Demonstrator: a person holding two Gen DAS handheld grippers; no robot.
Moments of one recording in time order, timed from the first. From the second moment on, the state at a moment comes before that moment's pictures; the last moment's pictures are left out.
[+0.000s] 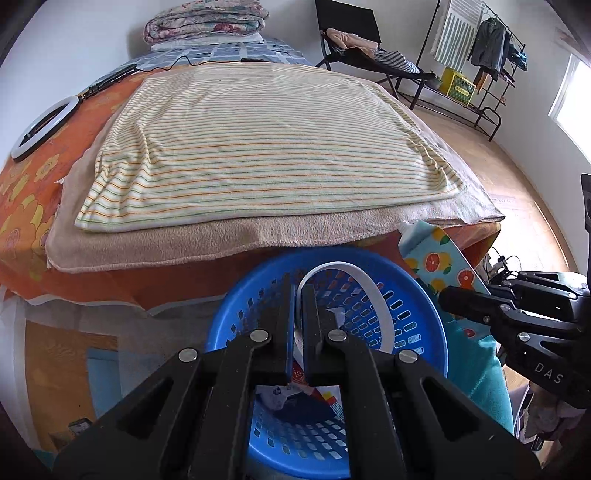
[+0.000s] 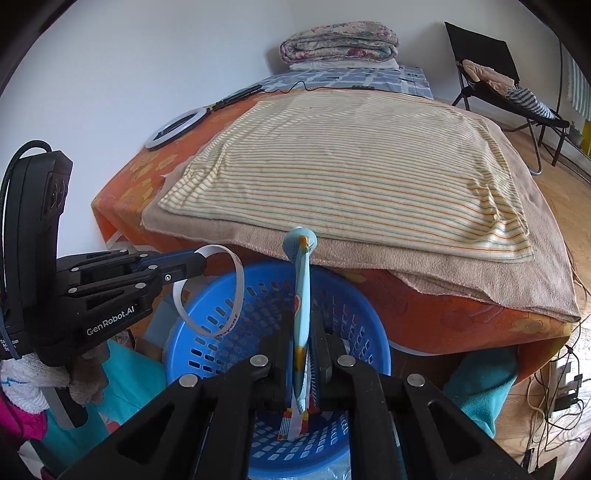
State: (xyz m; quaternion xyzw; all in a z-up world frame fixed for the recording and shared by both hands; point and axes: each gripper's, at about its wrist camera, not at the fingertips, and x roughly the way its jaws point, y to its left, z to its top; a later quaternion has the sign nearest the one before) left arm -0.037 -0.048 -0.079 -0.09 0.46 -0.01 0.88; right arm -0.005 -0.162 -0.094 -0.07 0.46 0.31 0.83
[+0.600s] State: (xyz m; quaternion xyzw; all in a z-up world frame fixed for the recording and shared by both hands) left arm -0.044 -0.045 -0.112 -0.09 0.50 0.00 0.86; right arm -0.017 -0.167 -0.139 -0.05 0.51 0.29 0.81
